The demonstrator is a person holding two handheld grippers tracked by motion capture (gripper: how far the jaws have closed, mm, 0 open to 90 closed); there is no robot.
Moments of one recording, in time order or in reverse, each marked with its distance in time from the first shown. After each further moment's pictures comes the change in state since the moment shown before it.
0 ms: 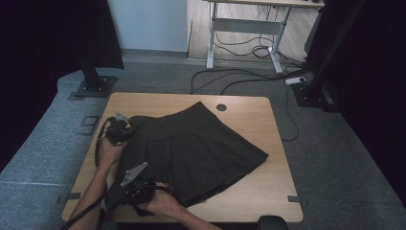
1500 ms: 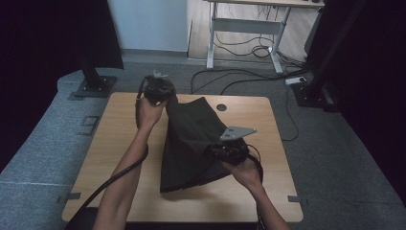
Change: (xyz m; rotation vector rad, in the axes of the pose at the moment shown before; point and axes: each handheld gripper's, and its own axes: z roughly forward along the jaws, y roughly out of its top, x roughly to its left) left arm -0.091 0.181 0.008 -0.216 -0.074 0.003; right arm -0.043 -0.066 -0.273 -0.238 -0.520 0.120
